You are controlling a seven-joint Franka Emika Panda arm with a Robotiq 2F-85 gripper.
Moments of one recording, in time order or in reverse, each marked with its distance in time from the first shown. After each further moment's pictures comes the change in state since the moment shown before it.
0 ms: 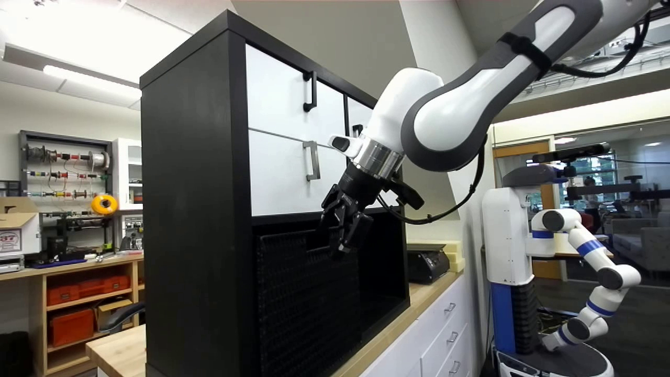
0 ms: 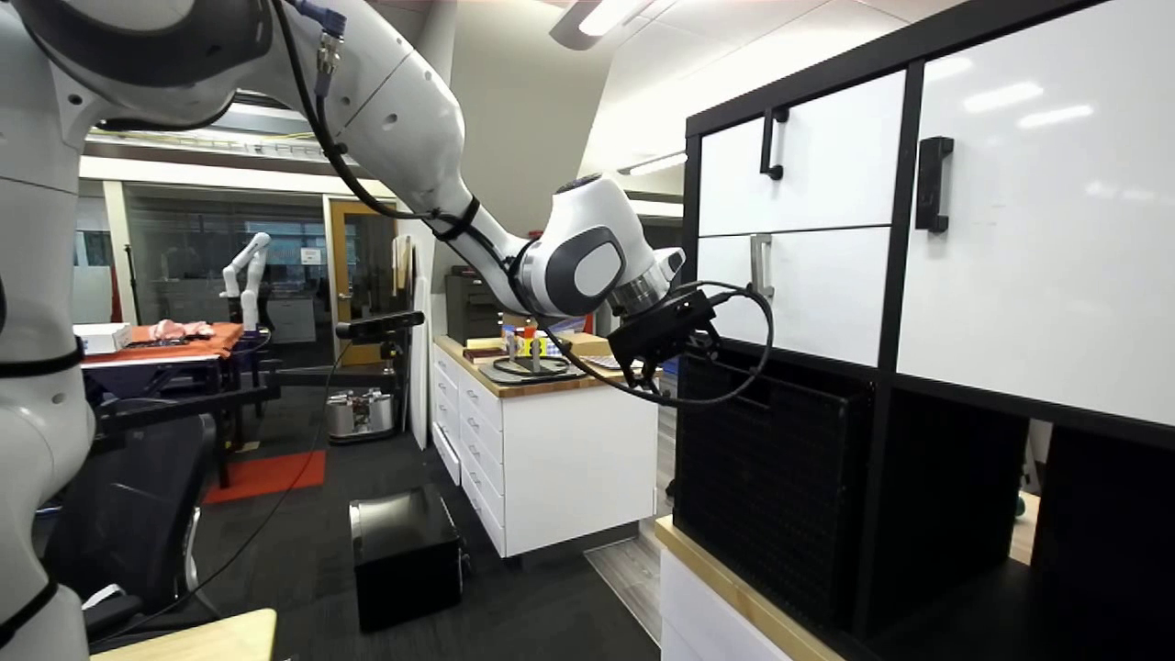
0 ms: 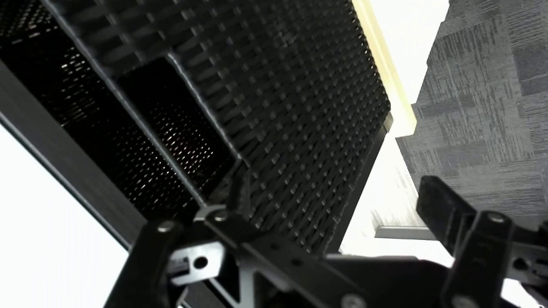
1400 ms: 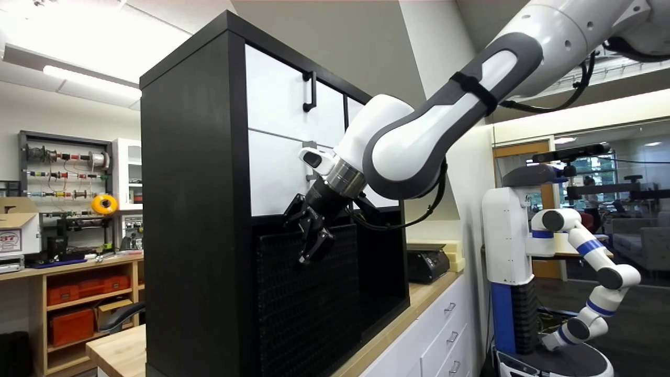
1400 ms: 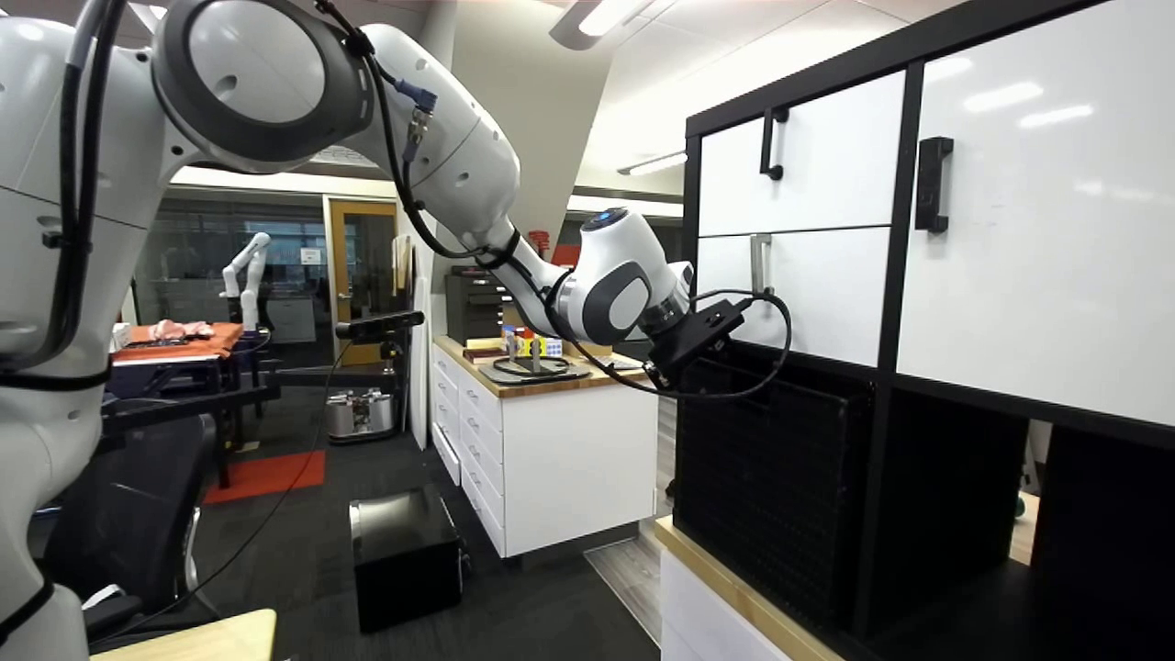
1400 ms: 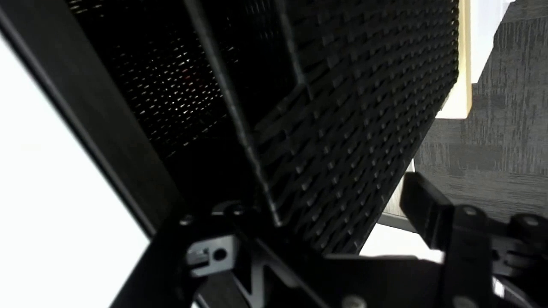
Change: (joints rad) arm -0.050 0.212 0.090 0.192 0.008 0.124 -0.223
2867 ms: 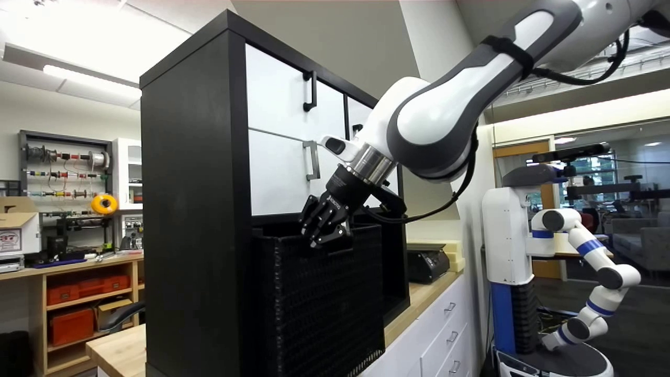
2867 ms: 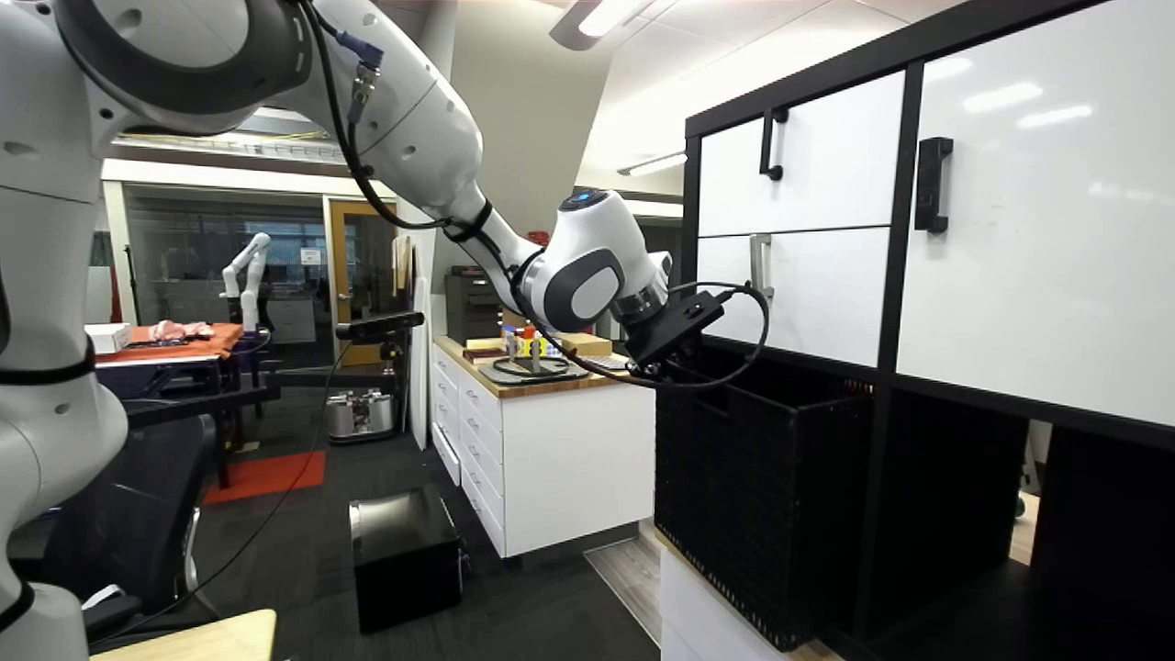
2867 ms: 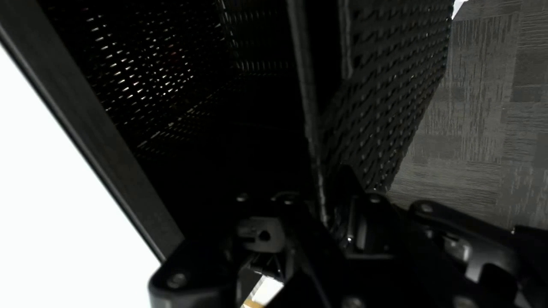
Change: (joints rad) arm -0.201 -0.144 0.221 -0.168 0.142 -0.030 -0.163
